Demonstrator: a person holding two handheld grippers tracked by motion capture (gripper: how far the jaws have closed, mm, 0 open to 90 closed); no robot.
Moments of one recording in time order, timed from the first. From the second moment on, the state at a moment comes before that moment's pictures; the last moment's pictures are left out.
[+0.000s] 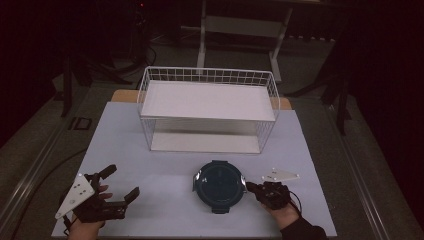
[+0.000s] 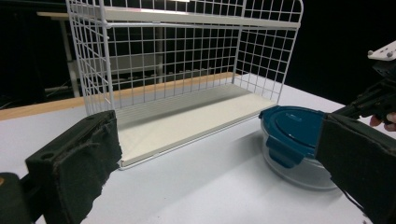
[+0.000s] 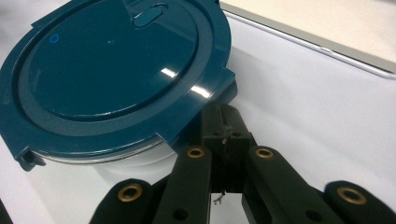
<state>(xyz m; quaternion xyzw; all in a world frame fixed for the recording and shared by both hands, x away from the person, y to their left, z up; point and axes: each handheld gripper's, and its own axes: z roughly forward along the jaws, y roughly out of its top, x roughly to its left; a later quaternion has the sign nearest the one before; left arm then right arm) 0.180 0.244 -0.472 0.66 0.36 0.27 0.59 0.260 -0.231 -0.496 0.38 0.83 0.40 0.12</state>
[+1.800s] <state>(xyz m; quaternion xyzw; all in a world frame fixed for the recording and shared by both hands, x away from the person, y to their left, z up) 0.183 0.216 -0.459 0.71 0.34 0.19 0.59 0.250 -0.208 -0.452 0.29 0.77 0.55 0.15</state>
